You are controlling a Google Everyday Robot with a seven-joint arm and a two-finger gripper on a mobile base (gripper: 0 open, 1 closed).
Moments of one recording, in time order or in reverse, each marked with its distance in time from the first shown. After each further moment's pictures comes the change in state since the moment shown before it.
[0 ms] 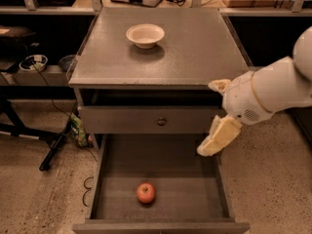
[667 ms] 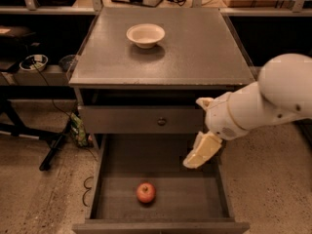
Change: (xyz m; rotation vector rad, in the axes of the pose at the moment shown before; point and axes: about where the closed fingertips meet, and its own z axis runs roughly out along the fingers) arm 0.018 0.013 0.058 -0.014 0.030 0.016
